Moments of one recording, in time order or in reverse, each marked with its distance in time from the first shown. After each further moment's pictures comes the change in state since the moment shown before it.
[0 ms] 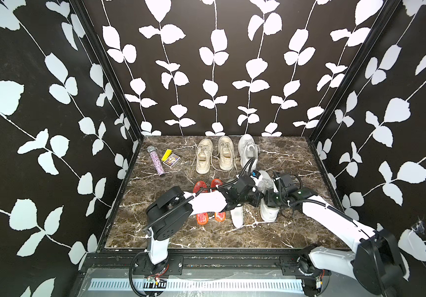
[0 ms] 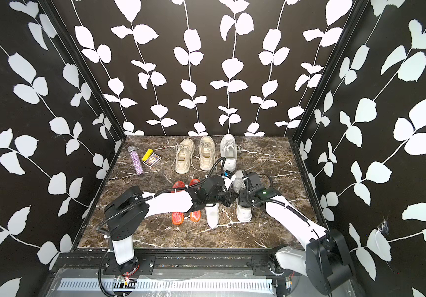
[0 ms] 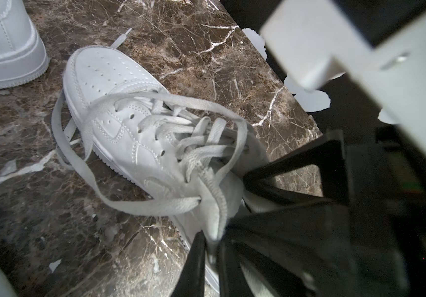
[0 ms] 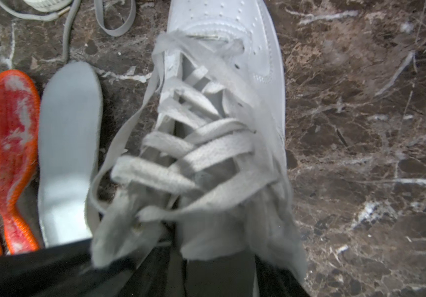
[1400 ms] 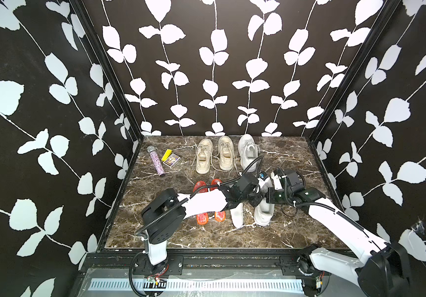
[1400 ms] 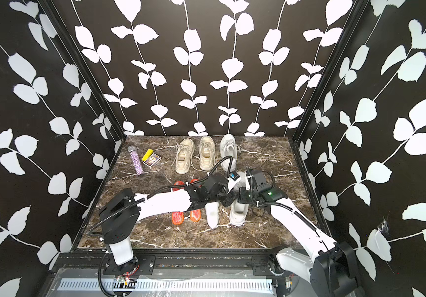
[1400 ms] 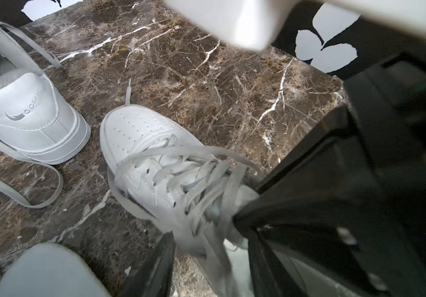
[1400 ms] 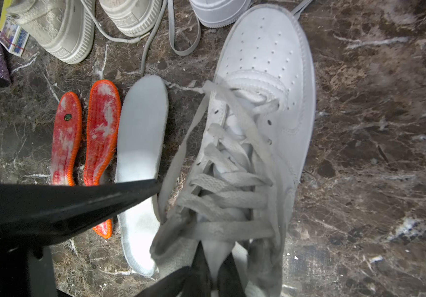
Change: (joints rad) left arm -0.037 -0.054 0.072 -0.161 -0.098 0.393; right arm -0.010 -0.115 0.043 -0.036 -0.188 -0.051
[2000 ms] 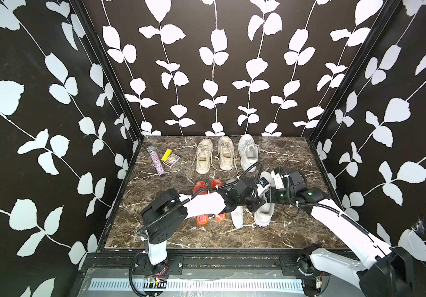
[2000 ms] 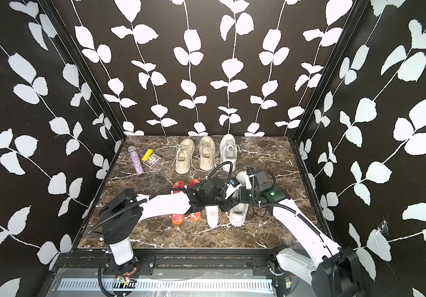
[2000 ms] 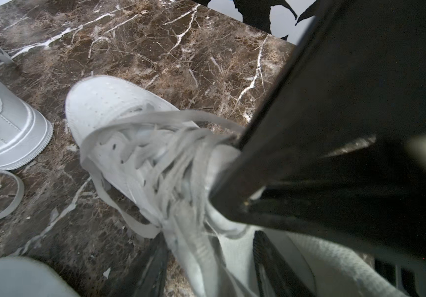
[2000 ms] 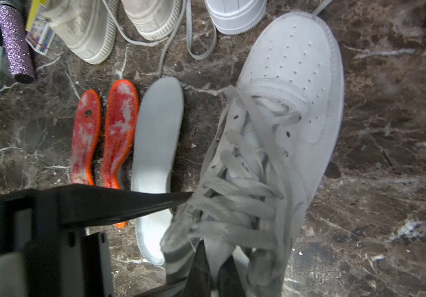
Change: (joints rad) left arm 0.002 0.000 -0.082 0.074 0.107 0.069; right arm -0.001 -0.027 0.035 -0.030 -0.034 -0.020
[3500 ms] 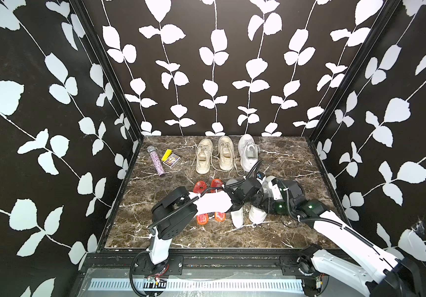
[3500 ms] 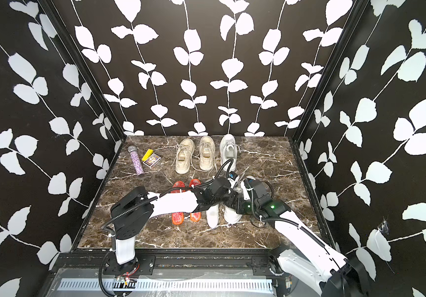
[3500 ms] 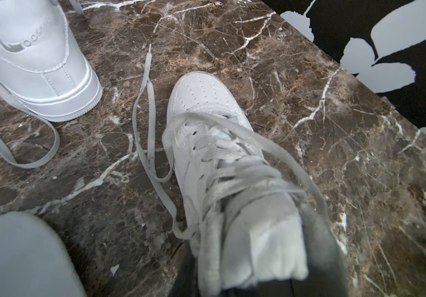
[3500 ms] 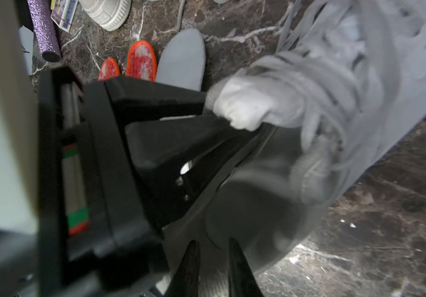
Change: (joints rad) left arm -0.006 0.105 0.099 -0.024 -0.237 -0.309; right arm 0.104 -0.105 -0.163 0.064 -0.044 0.167
